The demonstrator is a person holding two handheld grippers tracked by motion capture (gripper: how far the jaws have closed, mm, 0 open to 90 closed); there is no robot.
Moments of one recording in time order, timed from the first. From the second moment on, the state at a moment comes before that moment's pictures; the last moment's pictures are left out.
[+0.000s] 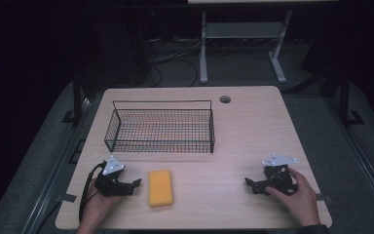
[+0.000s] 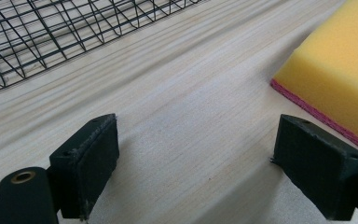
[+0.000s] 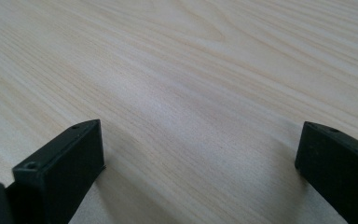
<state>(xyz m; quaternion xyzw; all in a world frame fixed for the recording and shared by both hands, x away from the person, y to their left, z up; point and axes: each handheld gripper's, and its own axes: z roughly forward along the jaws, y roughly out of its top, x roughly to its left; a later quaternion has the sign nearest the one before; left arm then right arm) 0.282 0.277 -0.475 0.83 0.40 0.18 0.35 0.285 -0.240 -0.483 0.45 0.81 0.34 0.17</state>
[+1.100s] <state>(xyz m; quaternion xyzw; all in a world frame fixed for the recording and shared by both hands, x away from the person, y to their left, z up) 0.275 0.261 -0.438 0.87 0.39 0.07 0.29 0.285 -0.240 -0.483 0.45 0.81 0.34 0.17</state>
